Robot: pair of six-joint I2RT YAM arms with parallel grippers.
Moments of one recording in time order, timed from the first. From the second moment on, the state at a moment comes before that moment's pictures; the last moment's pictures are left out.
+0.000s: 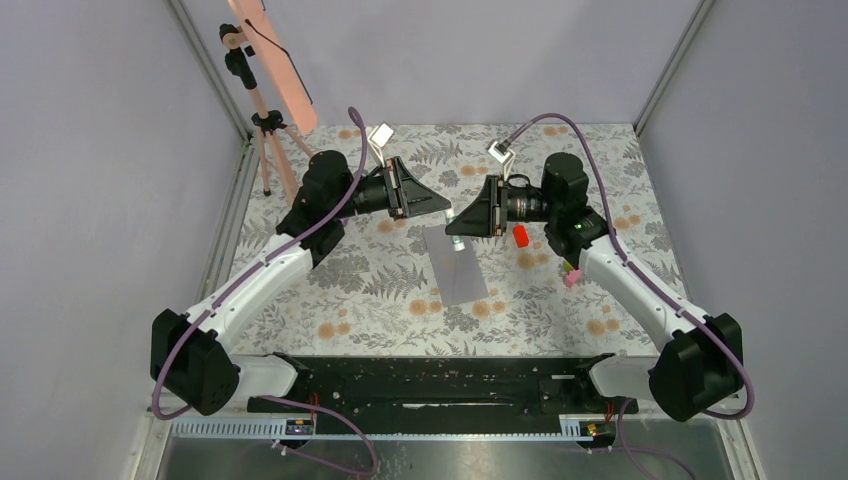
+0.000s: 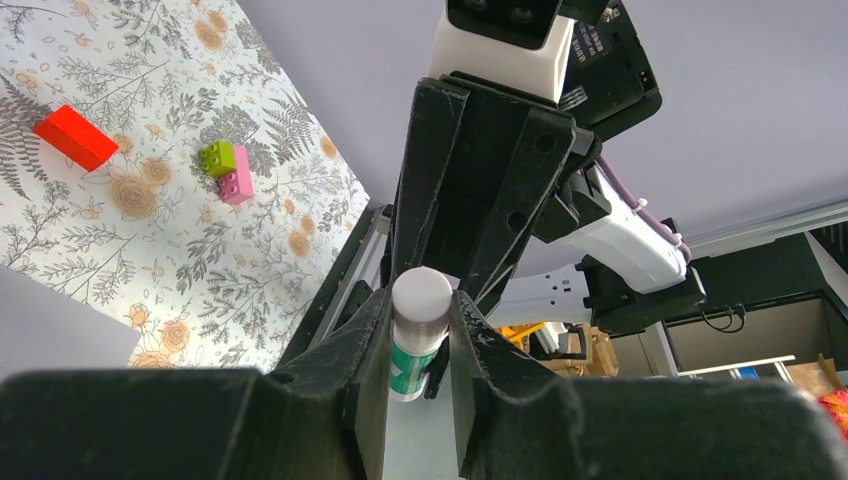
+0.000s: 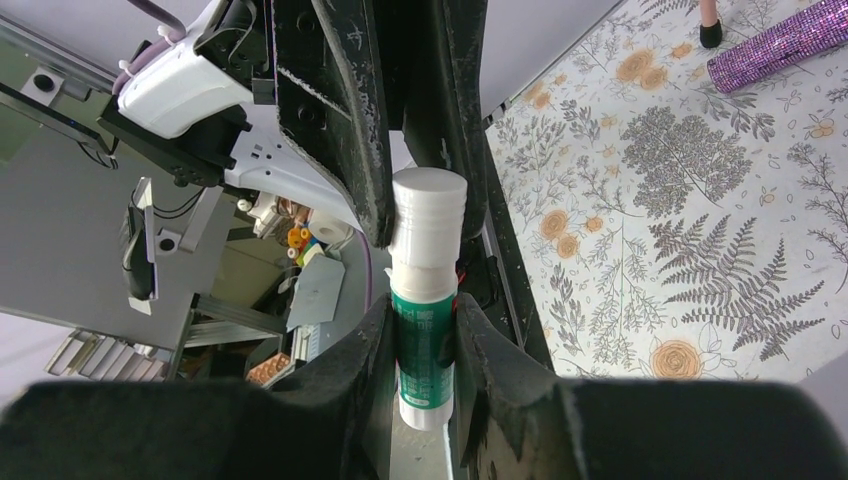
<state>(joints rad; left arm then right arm) -0.52 1.29 1.09 0.17 0.78 -1.00 0.44 1.28 1.02 0.14 -1.06 0.72</state>
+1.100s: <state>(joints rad) -0.52 1.32 1.13 0.09 0.86 -0.83 0.44 1.30 1.02 0.18 -1.04 0.80</state>
